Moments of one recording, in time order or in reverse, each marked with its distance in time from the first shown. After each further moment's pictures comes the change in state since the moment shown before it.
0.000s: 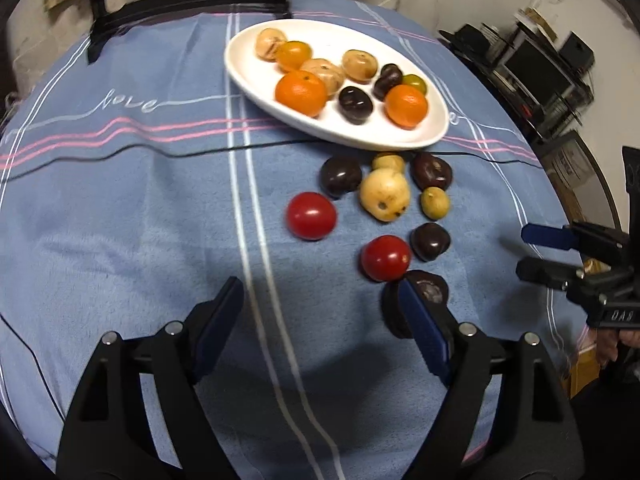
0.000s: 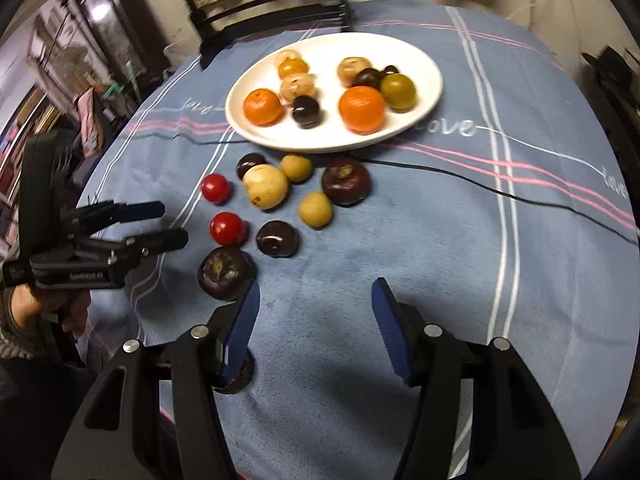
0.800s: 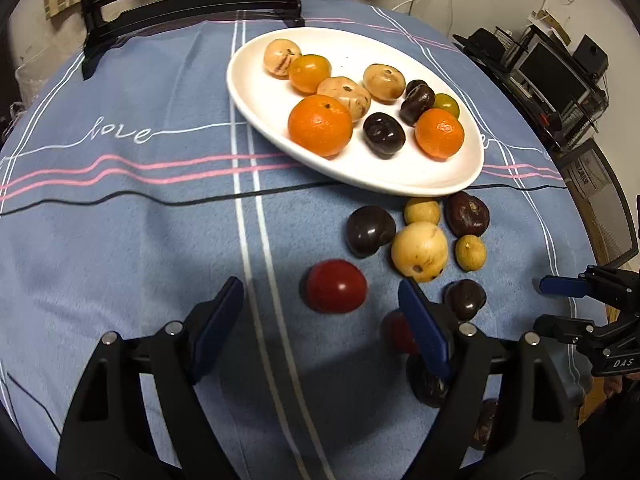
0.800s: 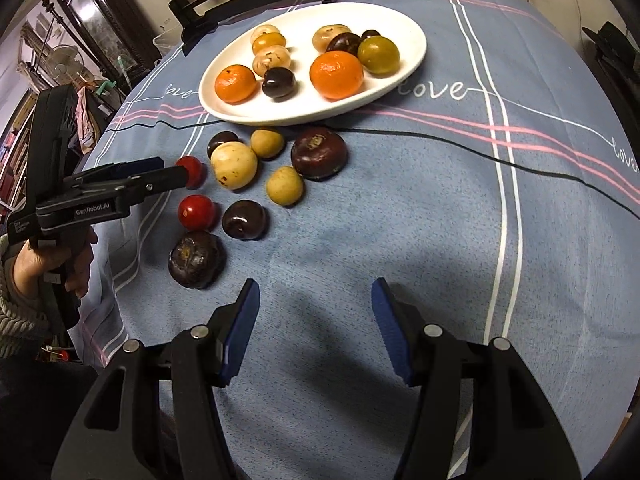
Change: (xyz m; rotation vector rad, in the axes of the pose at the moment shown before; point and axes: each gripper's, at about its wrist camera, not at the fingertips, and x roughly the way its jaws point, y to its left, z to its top) left arm 0.028 0.006 0.039 0.016 -0.020 0.043; right arm 0.016 -0.028 -0.007 0.071 0.063 0.001
